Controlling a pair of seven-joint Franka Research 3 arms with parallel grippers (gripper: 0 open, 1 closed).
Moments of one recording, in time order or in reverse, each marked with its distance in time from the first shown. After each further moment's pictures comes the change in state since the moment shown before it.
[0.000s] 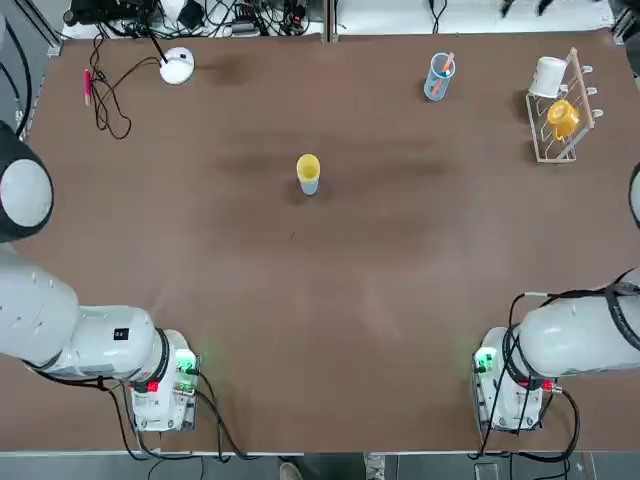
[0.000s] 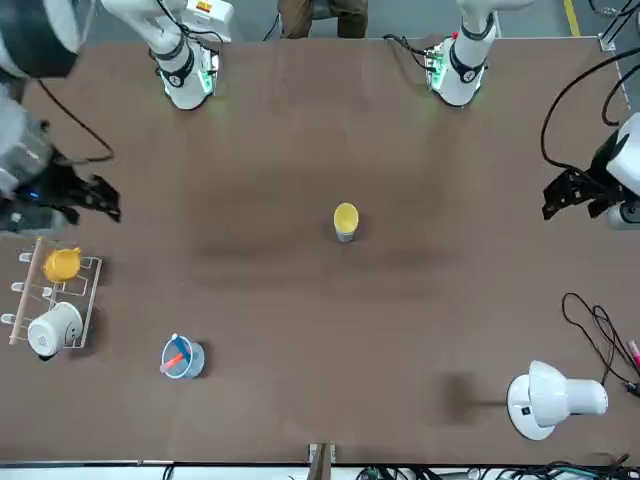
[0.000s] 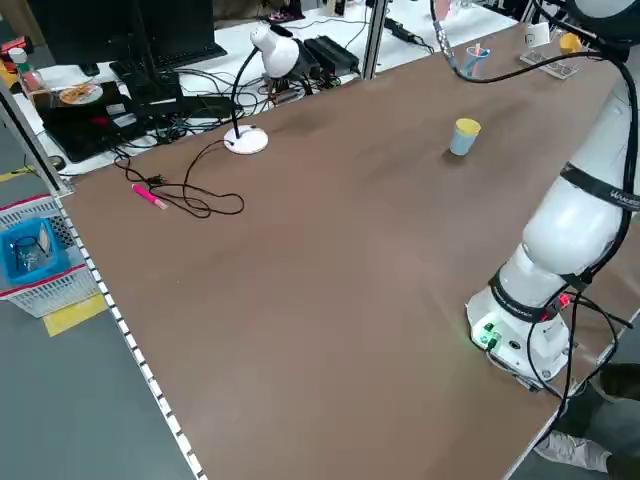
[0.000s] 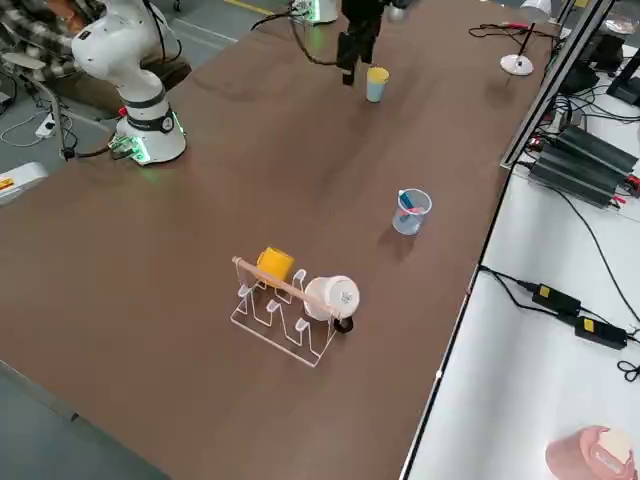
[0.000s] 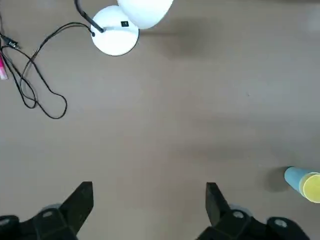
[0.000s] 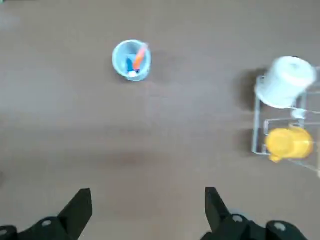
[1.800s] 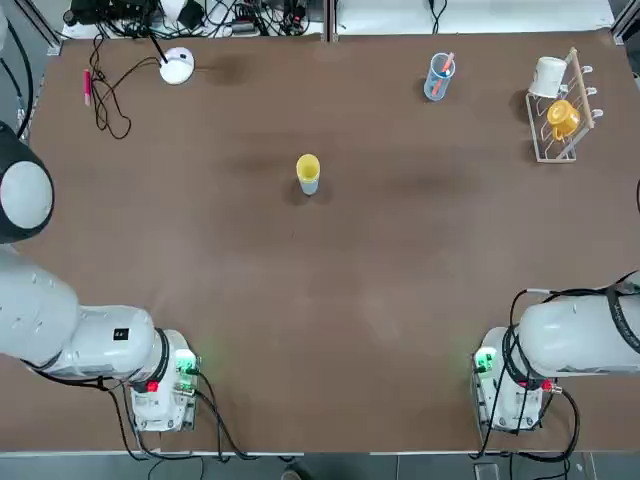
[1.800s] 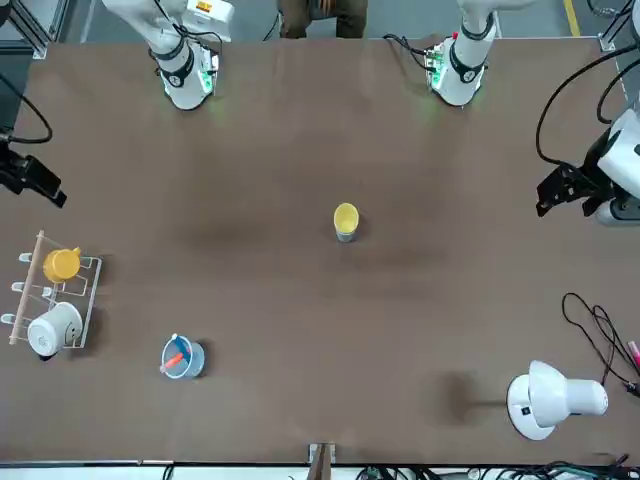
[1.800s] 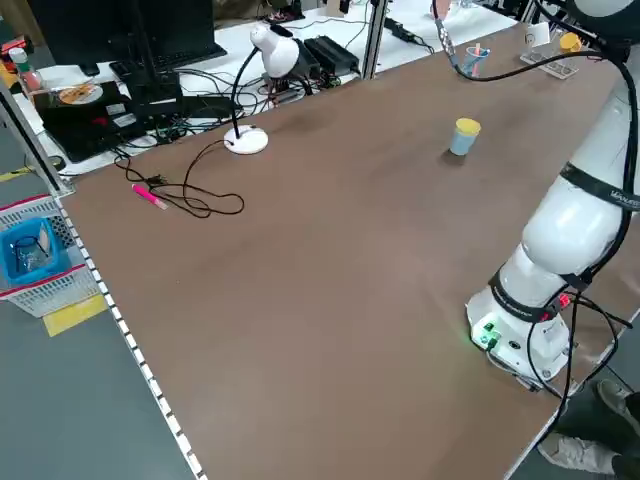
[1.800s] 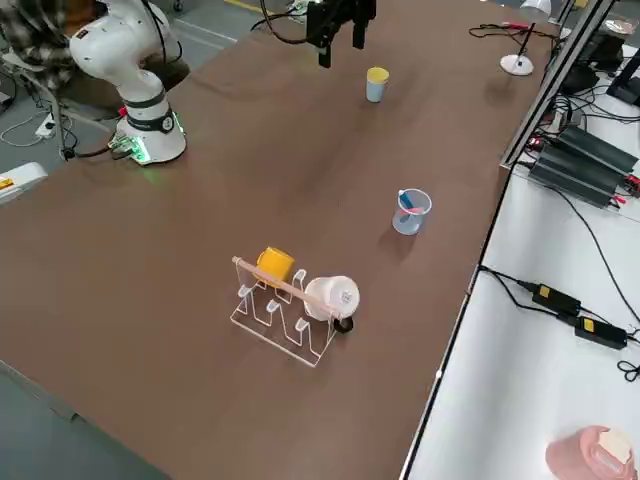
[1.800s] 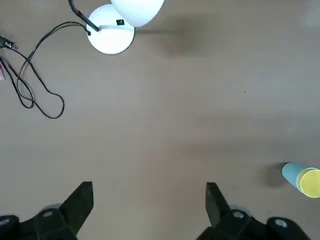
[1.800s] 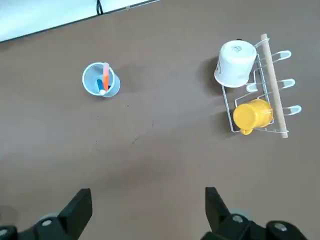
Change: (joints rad) left arm 0.001 0.000 -0.008 0.008 0.000 -0.014 0.002; right arm -0.059 -0.016 0.010 0.080 -0.017 -0.076 0.184
